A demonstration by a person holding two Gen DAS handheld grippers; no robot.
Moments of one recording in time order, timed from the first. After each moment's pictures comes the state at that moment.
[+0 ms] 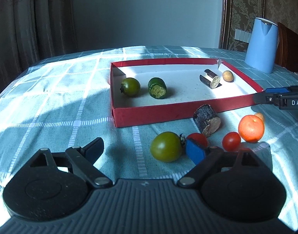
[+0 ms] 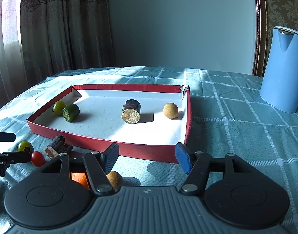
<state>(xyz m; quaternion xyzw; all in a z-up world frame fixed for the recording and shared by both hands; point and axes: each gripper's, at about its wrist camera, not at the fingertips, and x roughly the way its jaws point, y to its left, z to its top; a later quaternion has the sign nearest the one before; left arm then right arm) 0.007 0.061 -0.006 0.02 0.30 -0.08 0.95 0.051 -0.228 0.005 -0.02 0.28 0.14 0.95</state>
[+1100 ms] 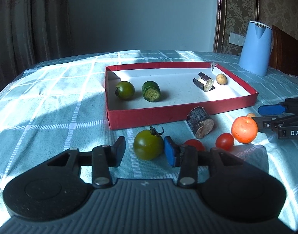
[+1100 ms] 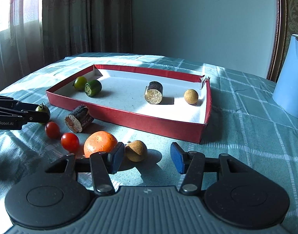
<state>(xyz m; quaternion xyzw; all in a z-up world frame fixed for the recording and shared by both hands) 0.000 0.060 -0.005 0.02 0.29 -0.09 0.95 0.025 -0.211 -0.008 -0.07 0.30 0.18 0.94</state>
